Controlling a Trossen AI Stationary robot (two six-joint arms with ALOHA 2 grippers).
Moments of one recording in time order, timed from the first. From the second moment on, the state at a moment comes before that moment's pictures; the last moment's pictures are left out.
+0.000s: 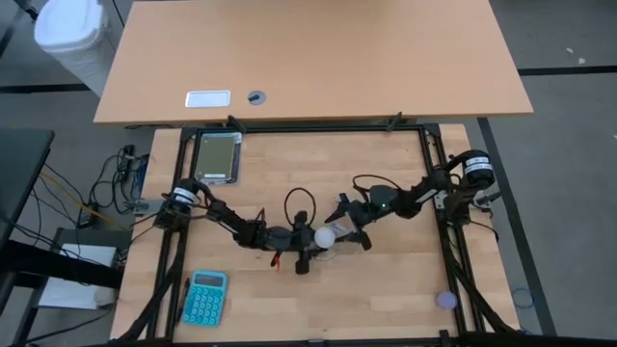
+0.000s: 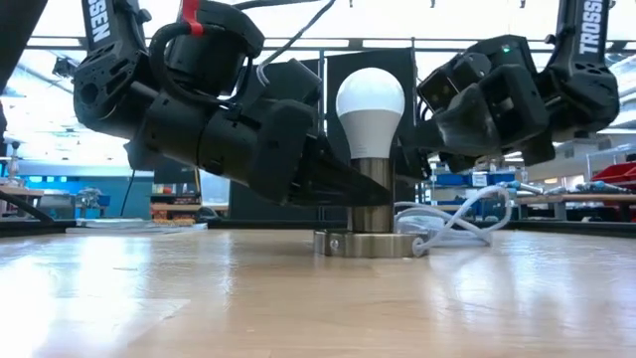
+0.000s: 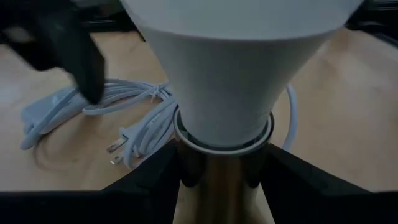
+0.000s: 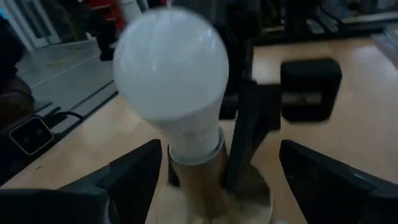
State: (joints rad) left arm -0.26 2.08 0.79 0.97 -0.29 -0.07; right arm -0.02 1.77 0.40 1.19 -0.38 0.09
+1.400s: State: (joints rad) left arm -0.22 2.08 0.79 1.02 -0.12 -0.08; right arm 0.03 2.01 0.56 1.38 -0.53 -0.01
